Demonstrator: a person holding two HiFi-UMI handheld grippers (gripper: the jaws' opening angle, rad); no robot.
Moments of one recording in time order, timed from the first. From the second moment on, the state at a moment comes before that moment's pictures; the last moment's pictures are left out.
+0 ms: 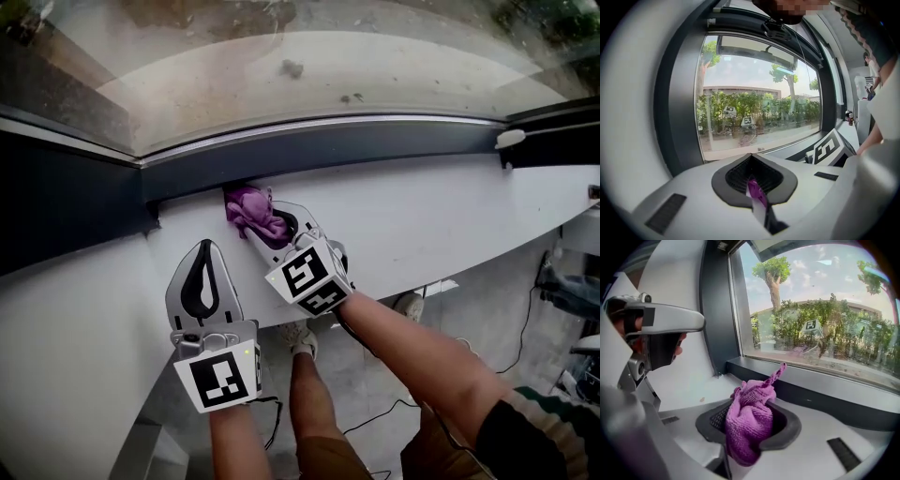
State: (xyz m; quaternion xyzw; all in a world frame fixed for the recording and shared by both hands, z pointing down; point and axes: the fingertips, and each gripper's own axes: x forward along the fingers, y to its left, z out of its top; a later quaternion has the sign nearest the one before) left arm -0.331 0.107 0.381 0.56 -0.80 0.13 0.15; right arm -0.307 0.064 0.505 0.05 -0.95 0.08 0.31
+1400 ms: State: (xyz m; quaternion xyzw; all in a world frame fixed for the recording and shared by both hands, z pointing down) left arm -0.115 -0.073 0.367 0.68 -0.71 0.14 0.14; right arm -0.067 -0.112 0.503 0.19 -0.92 0.13 0.31
